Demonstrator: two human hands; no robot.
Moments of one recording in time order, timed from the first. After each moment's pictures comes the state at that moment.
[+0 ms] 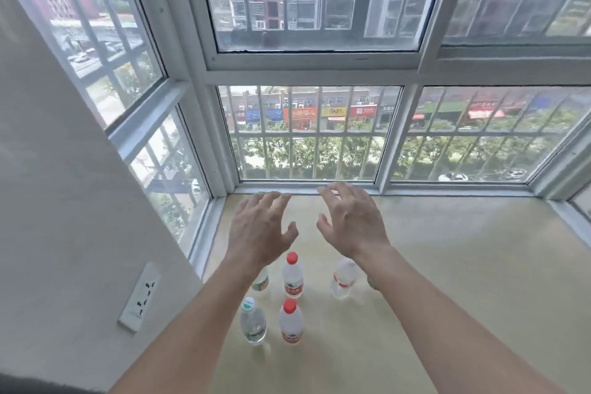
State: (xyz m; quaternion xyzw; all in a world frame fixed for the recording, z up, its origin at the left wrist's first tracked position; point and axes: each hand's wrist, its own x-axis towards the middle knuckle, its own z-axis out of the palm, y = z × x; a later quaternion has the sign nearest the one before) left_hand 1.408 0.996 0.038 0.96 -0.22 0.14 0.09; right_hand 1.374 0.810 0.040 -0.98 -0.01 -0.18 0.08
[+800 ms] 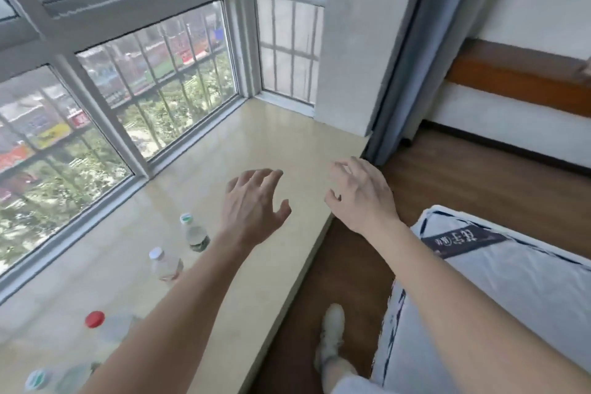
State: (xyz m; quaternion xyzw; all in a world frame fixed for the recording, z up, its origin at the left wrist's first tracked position) left_hand 1.230 0.760 0.017 0.72 -0.67 0.03 0.15; right_hand 1.028 0.696 0.032 -0.84 0.51 -0.15 0.00
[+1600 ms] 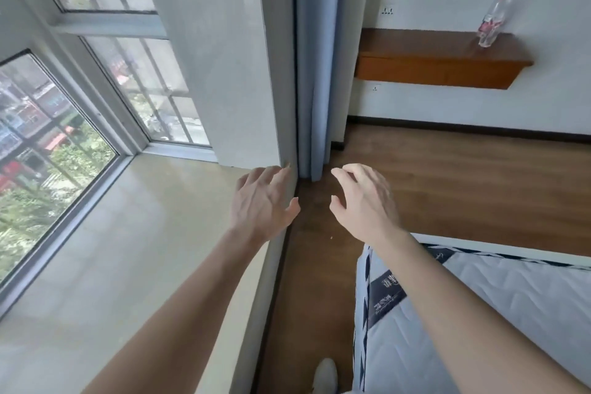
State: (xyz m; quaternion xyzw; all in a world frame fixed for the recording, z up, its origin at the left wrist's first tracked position) left_hand 1.018 0.398 0.003 0.60 -0.79 0.03 0.15; right_hand 0.807 0.413 -0.007 -0.74 0.63 -0.21 -0.04
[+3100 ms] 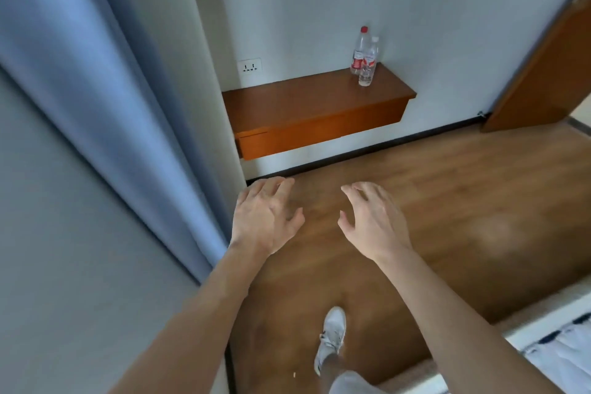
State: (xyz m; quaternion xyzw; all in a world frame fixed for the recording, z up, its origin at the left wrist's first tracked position) left_hand 0.698 -0.178 0.010 0.39 -0.91 -0.03 0.13; right_hand 0.526 -0.055 0.004 -0.53 0.84 -0.12 -0.07
